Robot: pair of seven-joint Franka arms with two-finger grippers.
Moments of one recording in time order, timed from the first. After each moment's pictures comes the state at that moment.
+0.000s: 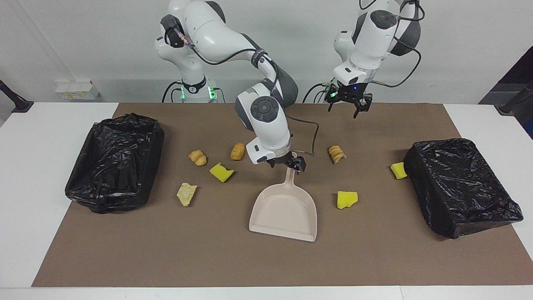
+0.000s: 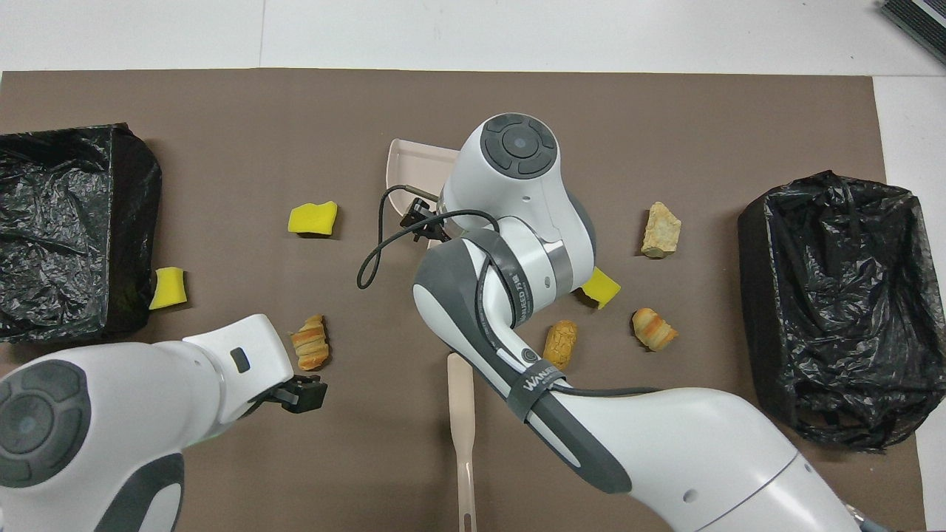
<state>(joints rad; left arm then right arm) -0.42 -0.40 -0.04 -2.34 -0.08 2.01 -0.06 0.48 0.63 0.10 -1.31 0.19 1.99 0.90</state>
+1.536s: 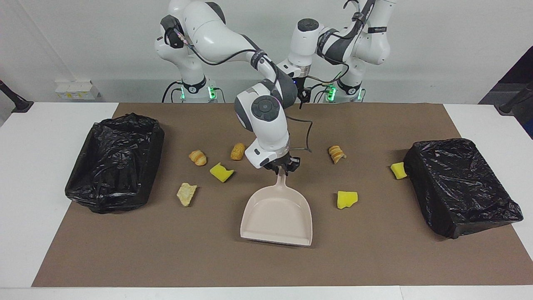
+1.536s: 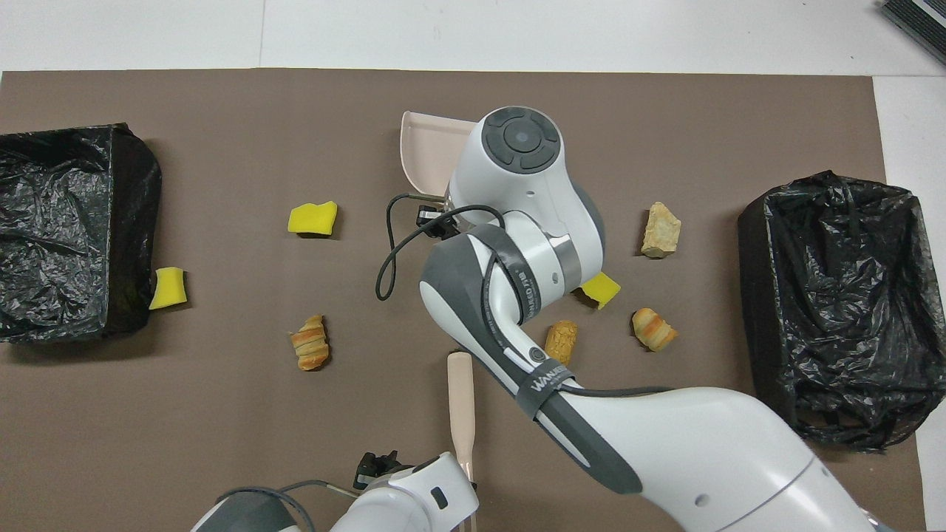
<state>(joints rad) -0.82 -0.33 -0.14 -2.56 -0.09 2.36 -0.59 0.44 0.59 0.09 -1.28 0.13 1.92 0.65</state>
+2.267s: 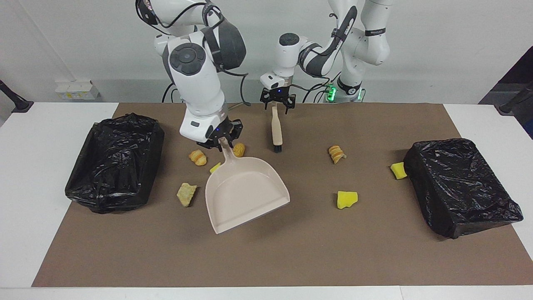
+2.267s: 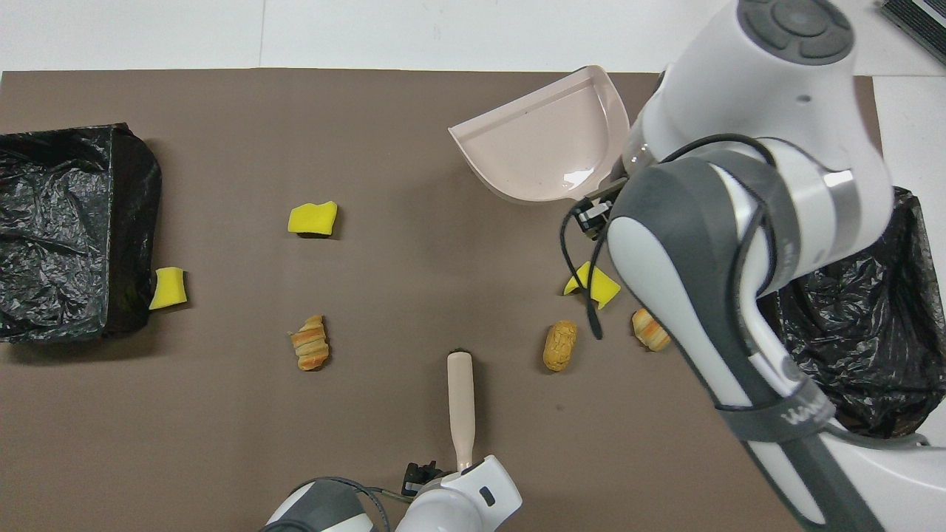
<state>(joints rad) -0.88 -0.15 -0.18 -2.52 -0.09 2.49 -0.73 0.20 0.35 0.08 -1.28 0.07 1.50 -0.24</state>
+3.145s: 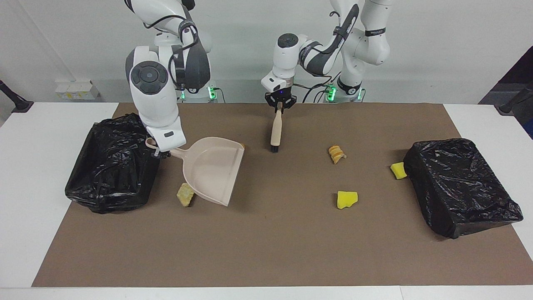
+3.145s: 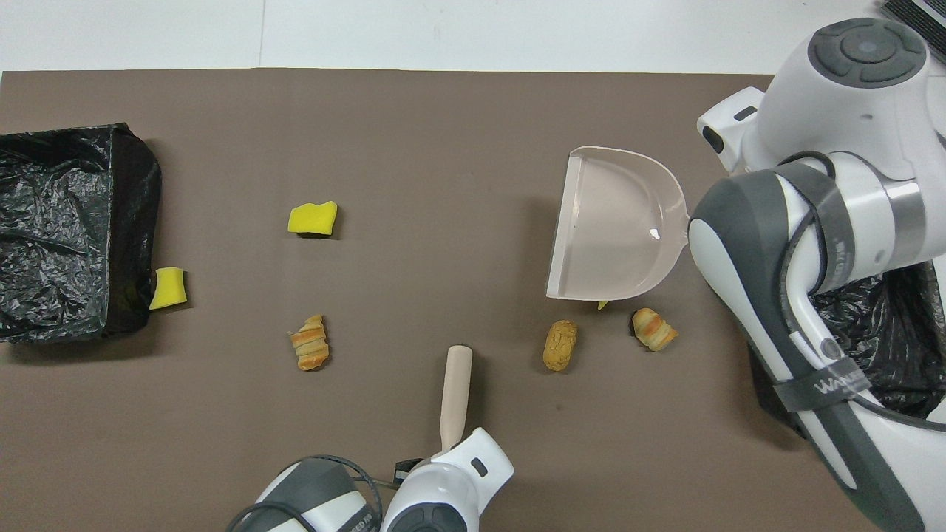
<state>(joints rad) -0.82 -0.15 -0.15 -2.42 -0.08 2.26 -0.76 0.10 0.29 0.09 -1.49 -0.20 1.58 -1.10</state>
